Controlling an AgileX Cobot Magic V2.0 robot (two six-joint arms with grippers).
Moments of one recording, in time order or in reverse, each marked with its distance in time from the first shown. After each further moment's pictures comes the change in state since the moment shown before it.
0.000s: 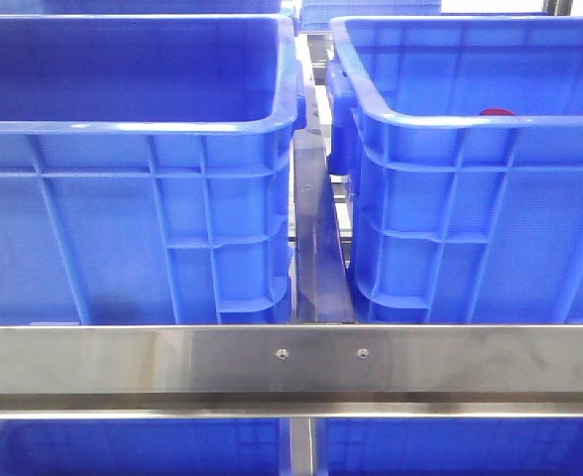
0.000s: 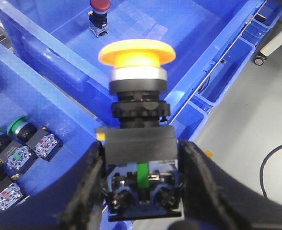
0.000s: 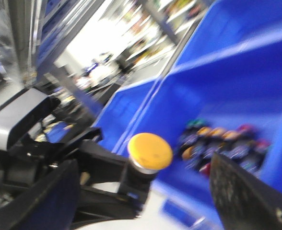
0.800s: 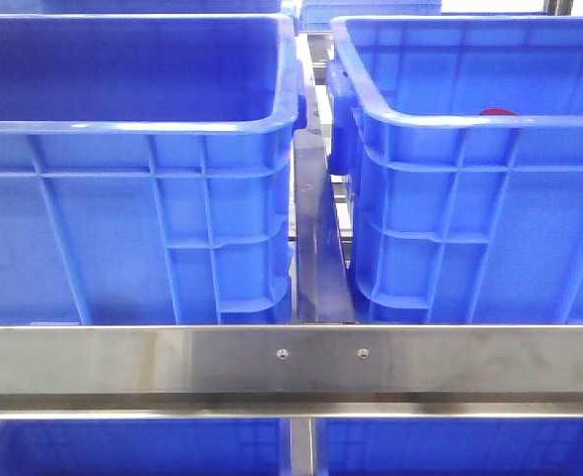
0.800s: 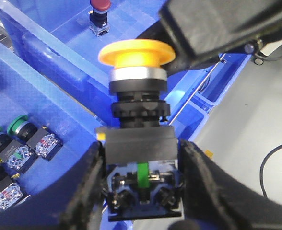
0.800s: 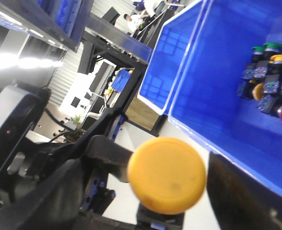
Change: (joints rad) left arm 0.000 0.000 0.000 0.000 0.000 0.000; right arm 0.146 0.361 -0.206 0.000 0.170 0.133
